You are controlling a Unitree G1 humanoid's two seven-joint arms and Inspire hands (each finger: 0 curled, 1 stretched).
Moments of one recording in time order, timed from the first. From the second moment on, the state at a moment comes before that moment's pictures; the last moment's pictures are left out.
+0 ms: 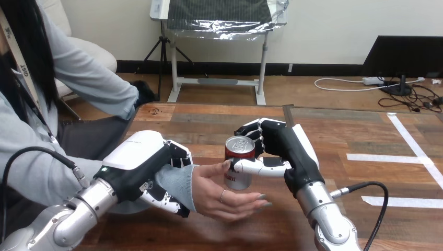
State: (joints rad) left arm -0.44 0.58 -0.33 0.86 0.63 -0.86 0.14; right arm -0.51 -0.08 0.00 1.17 -0.16 -0.79 0.04
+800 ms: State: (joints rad) left arm -0.44 0.56 -0.33 0.86 0.63 -0.86 0.14; right arm -0.46 -0.06 0.03 1.11 -0.16 -0.82 0.06
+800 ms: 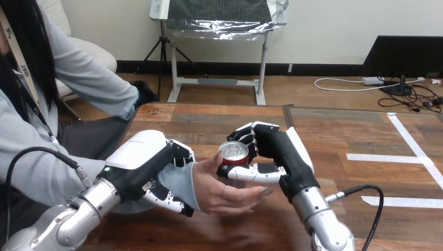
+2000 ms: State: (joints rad) left arm -0.44 0.54 -0.33 0.86 0.62 -0.87 0.12; right arm -0.36 -0.04 0.07 0.93 -0.16 -0.82 0.06
